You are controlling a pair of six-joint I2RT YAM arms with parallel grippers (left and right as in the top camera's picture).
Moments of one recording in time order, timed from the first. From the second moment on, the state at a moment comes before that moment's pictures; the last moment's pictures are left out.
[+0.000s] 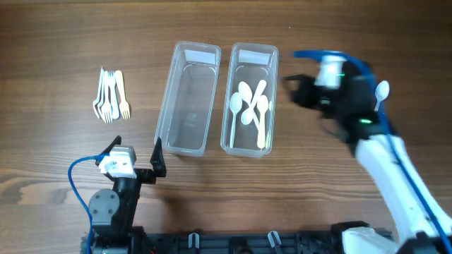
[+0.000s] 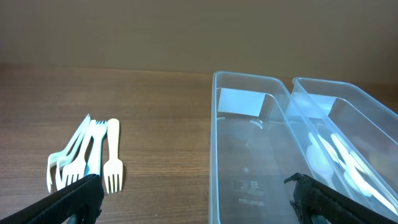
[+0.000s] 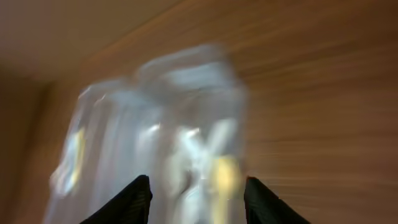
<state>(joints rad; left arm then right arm) 0.00 0.02 0.07 -0.20 0.10 -0.09 0.04 1.30 0.87 -0.26 -0.35 0.46</state>
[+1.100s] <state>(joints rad) 0.00 0.01 0.07 -0.20 0.10 -0.09 -0.37 1.70 0.87 -0.07 0.15 0.19</state>
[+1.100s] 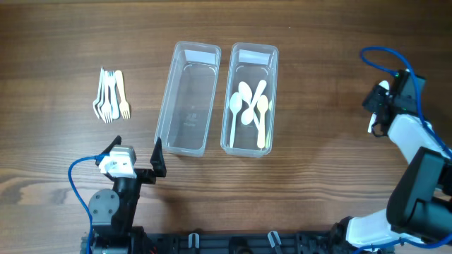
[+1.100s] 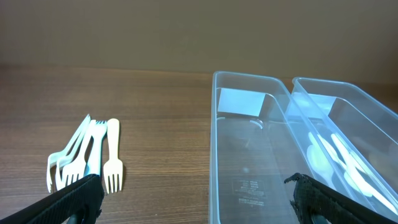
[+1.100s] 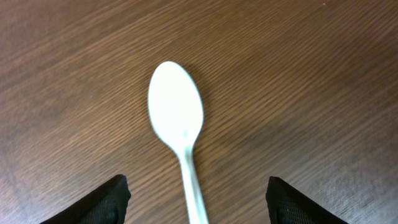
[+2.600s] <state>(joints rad) 0.00 0.01 0.07 -0.20 0.10 -0.09 -0.44 1.85 0.88 0.01 -0.13 0.15</state>
